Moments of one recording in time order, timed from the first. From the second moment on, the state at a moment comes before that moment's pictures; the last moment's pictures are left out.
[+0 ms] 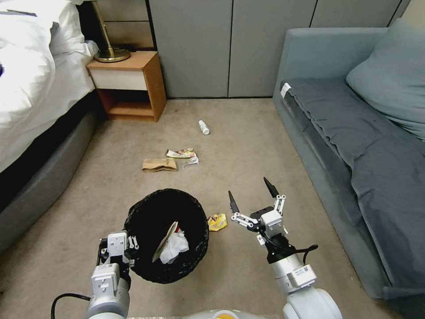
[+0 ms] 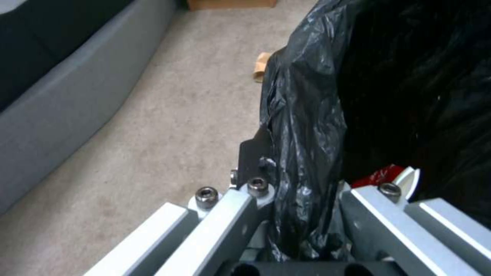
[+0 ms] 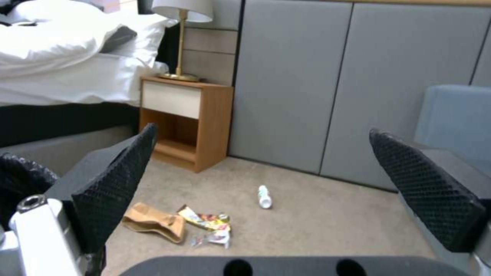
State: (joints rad) left arm 1.89 -1.50 -0.53 -2.36 0.00 0.37 -0.26; right arm -1.63 1.35 0.25 2.14 -0.12 0.27 0.02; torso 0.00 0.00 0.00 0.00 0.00
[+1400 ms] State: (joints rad) left arm 1.90 -1.50 -0.54 -2.38 0.00 0.37 -0.26; right arm -1.61 1.37 0.25 2.10 -0.03 0.31 0.01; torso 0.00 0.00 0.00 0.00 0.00
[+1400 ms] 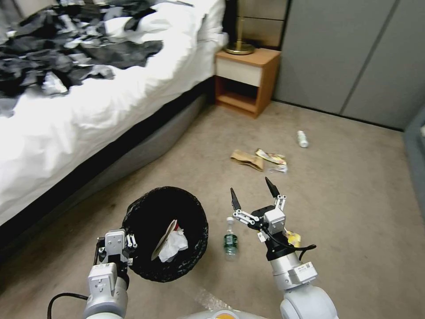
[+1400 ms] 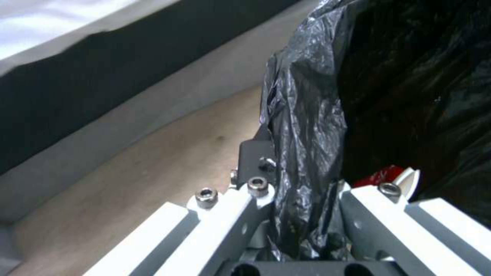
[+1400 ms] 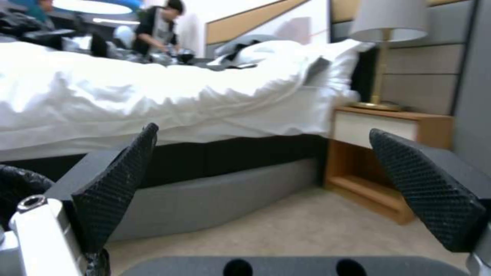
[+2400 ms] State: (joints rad) left arm 1.90 -1.50 -0.53 -2.37 0.02 0.35 -0.26; right arm -1.42 1.30 0.23 2.04 0.23 -0.11 0.18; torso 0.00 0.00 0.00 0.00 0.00
